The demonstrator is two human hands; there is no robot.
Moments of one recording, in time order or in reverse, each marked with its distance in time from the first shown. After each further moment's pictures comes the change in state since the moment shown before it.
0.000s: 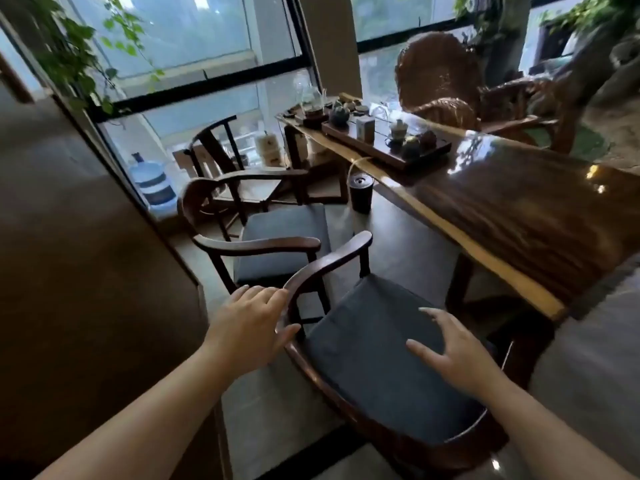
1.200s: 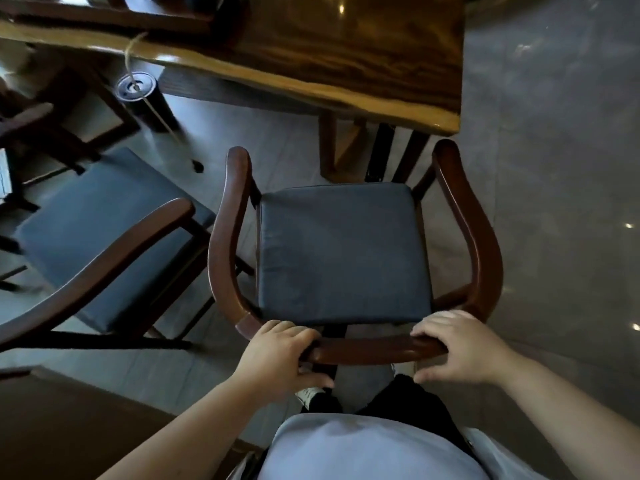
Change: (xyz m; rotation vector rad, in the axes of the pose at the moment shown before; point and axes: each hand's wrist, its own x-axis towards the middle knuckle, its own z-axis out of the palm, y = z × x) left_hand 0.095 -0.100 0.226 -0.445 -0.479 0.914; right_hand -0.047 -0.050 0.172 -0.233 -0.123 0.557
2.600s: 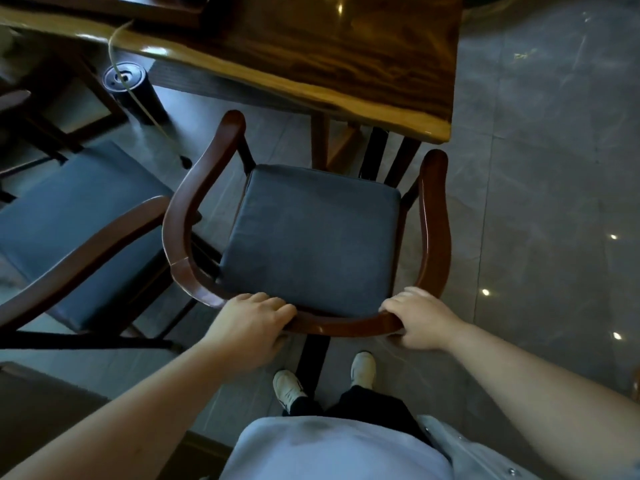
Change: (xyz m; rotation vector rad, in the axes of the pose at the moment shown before) left_hand 0.043 -0.011 -0.036 0.242 0.041 0.087; right_hand 0.072 0.028 -0.002 -0.219 -0.131 -0.054
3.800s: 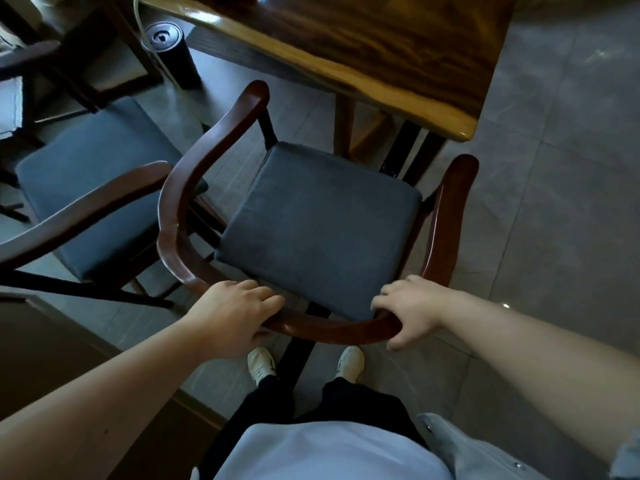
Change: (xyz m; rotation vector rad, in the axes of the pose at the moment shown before) left_hand 0.025 0.035 -0.003 0.014 -0.216 -0.090; right_hand 0.026 0.053 -0.042 -0.308 -0.425 -0.240
